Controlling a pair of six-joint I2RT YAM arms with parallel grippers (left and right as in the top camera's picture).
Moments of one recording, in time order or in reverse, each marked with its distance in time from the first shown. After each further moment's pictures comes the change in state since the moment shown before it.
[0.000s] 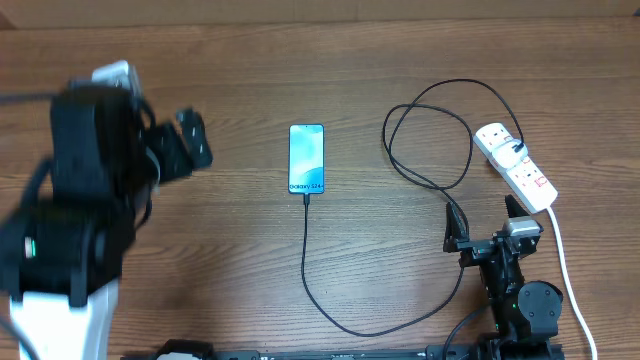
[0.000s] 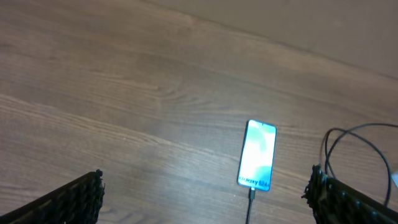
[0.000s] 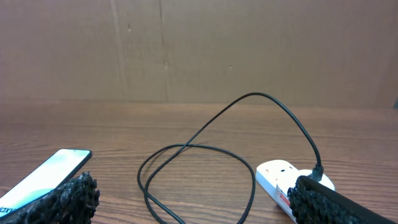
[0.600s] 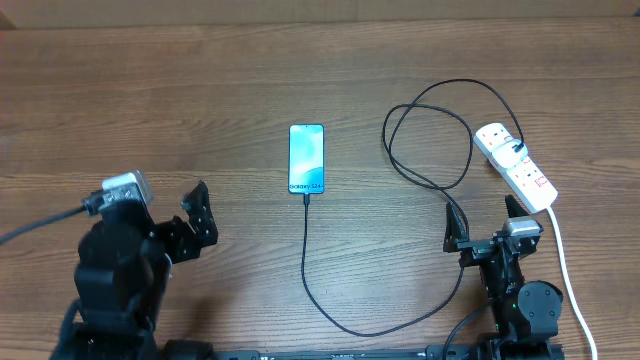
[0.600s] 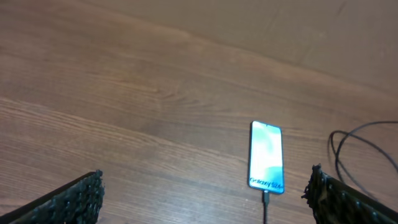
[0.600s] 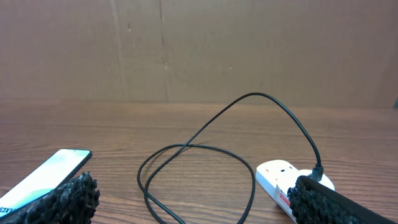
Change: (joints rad) left arm 0.000 -0.542 -0.666 0.342 -0.006 0.034; right arm 0.000 0.000 0.000 0.000 0.000 0.000
